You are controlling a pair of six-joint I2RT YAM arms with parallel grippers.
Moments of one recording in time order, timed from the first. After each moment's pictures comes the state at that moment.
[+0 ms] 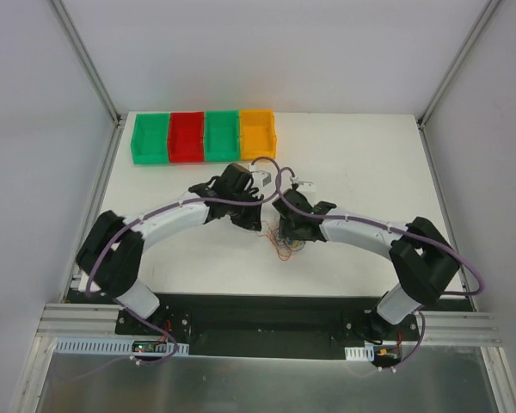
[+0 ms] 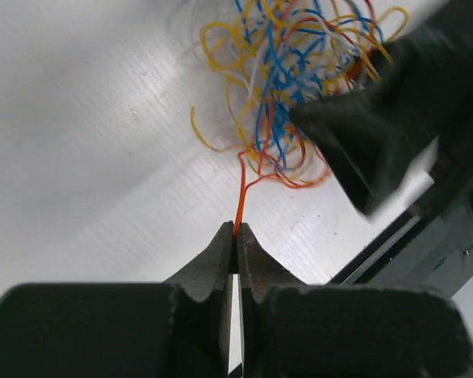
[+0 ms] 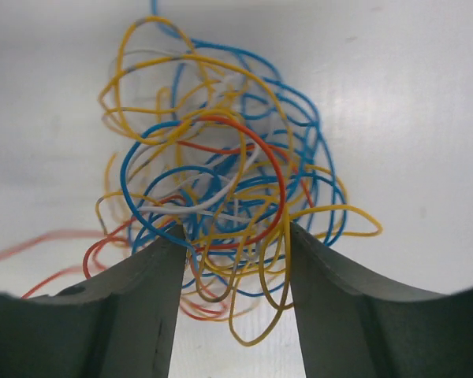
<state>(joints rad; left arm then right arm) -0.67 1.64 1.07 -0.40 0.38 -0.33 0.85 1.60 0.98 -0.49 0.33 0.77</state>
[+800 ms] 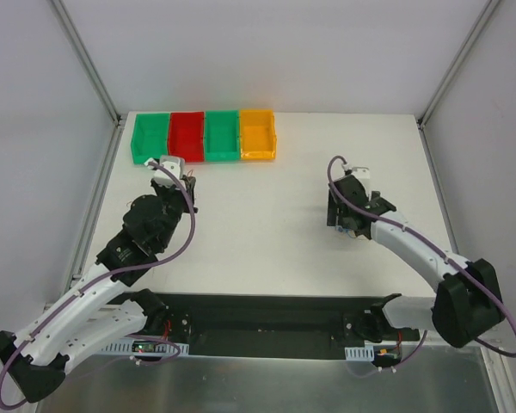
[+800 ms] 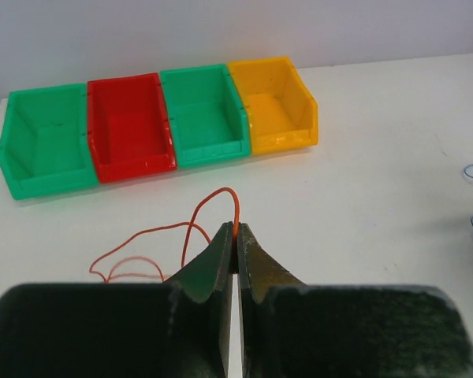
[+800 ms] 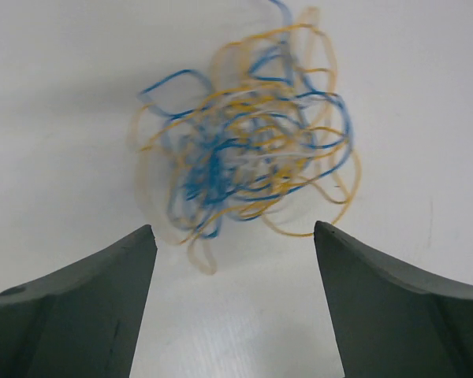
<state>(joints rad) -0.69 0.70 0.75 -0.13 -0.48 -0.08 0.44 1.32 0.86 -0.64 0.54 0.49</state>
